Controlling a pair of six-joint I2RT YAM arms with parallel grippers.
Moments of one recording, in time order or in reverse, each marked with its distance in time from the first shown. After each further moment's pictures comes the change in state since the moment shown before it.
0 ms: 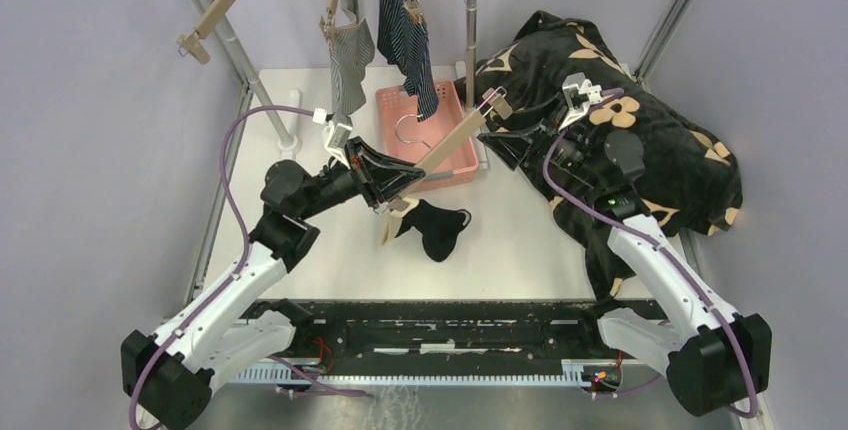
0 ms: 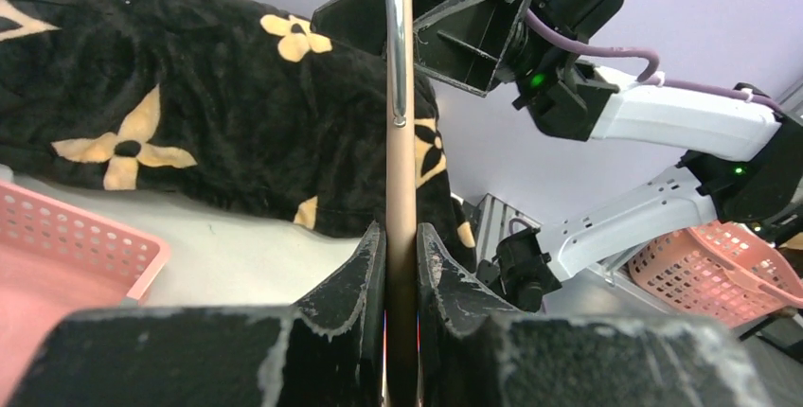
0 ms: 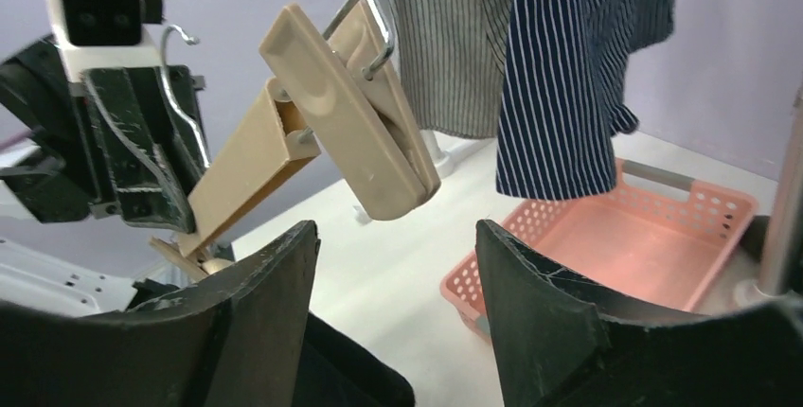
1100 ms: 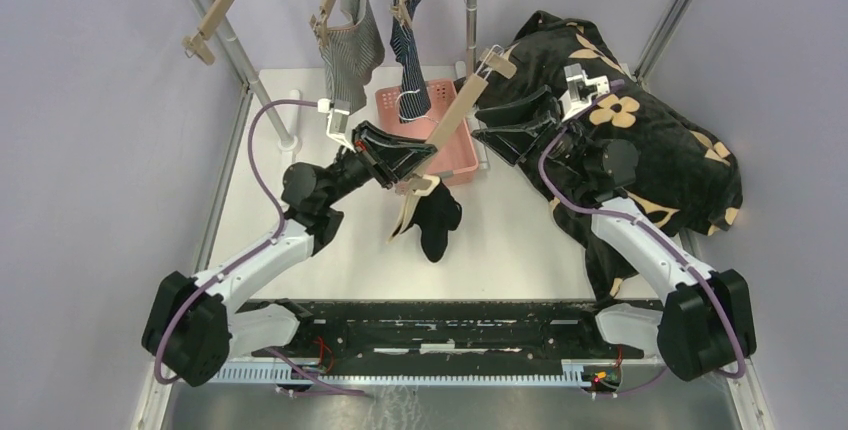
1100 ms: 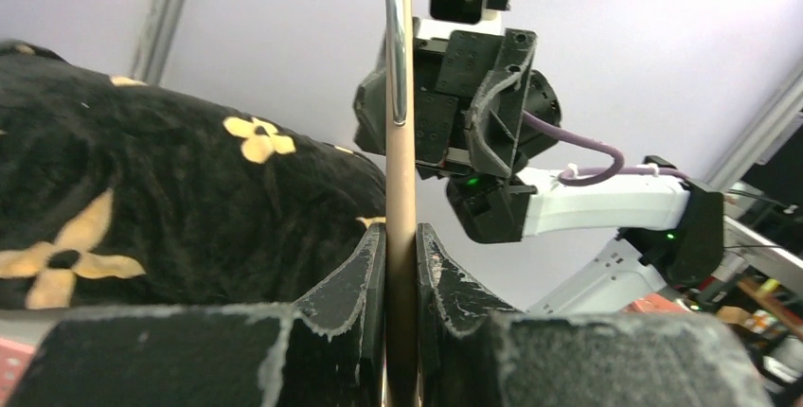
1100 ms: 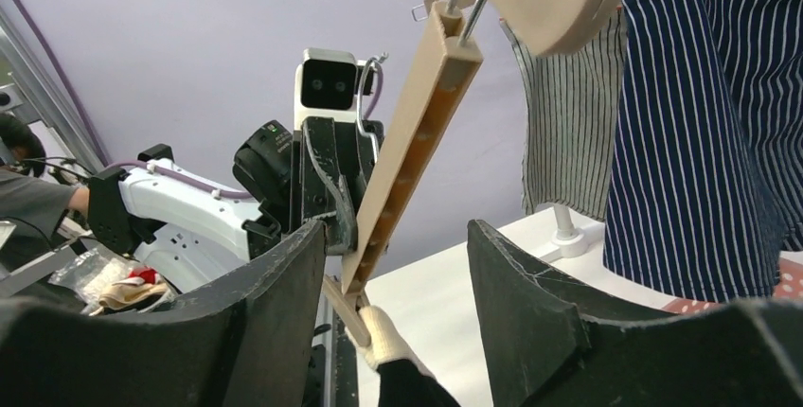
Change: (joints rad) left arm -0.009 0.230 -0.054 0.589 -0.081 -0.233; right arm 0.017 0.149 -0.013 0.562 -0.122 0.416
